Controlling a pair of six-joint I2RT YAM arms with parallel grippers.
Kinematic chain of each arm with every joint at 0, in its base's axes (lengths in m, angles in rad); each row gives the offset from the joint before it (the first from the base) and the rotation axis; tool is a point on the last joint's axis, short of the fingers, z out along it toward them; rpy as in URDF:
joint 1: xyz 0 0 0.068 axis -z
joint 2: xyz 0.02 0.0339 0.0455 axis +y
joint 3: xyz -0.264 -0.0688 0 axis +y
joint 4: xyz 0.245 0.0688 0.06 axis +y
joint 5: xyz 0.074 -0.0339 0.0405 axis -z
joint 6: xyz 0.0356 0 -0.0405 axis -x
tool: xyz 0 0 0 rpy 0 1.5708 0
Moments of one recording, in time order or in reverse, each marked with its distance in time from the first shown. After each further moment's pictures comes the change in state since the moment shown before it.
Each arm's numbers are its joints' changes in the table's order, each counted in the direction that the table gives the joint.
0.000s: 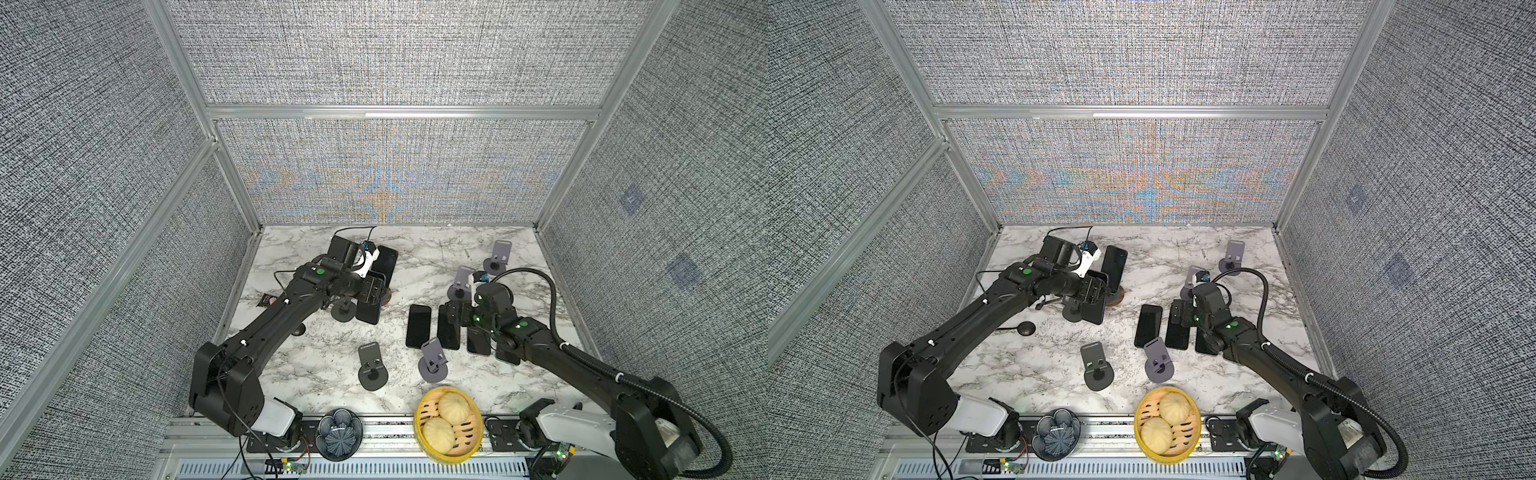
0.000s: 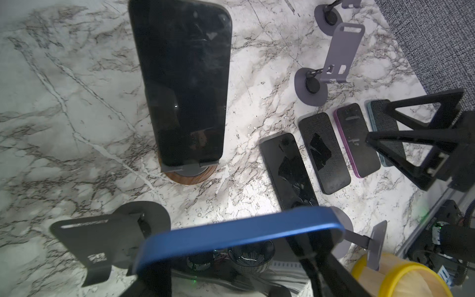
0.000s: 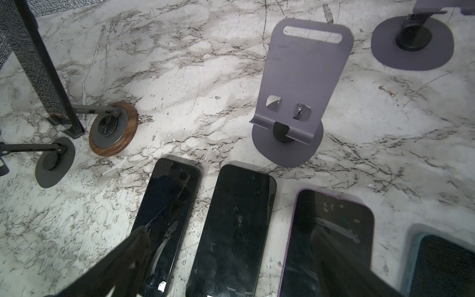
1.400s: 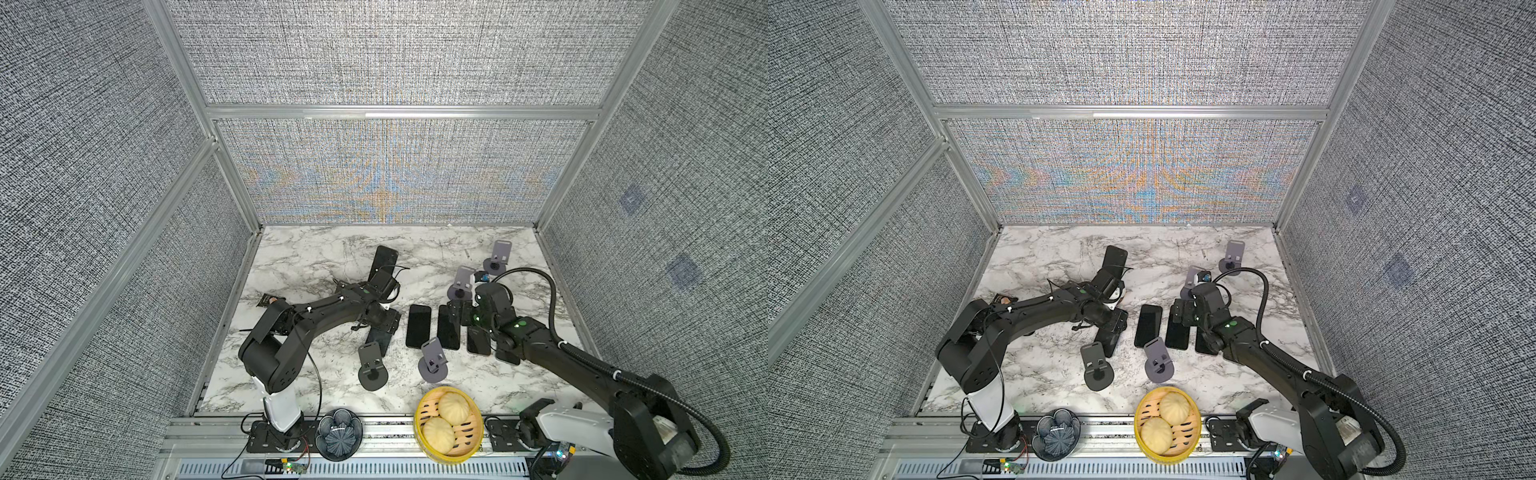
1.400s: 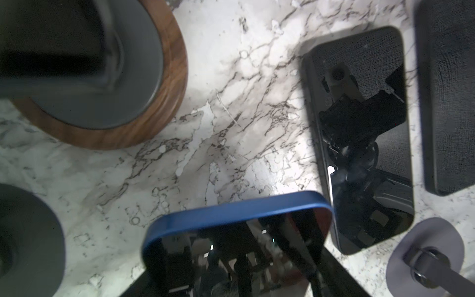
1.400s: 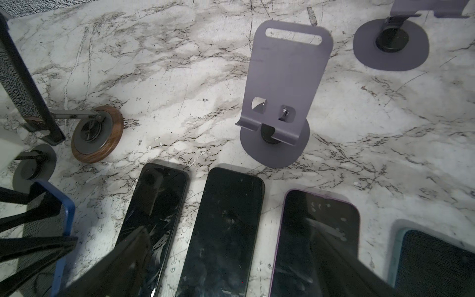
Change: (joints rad) left arm 0.182 0.315 0.119 -0.133 -0.175 0.135; right arm 0.001 0.009 0.000 0.000 0.049 -0.005
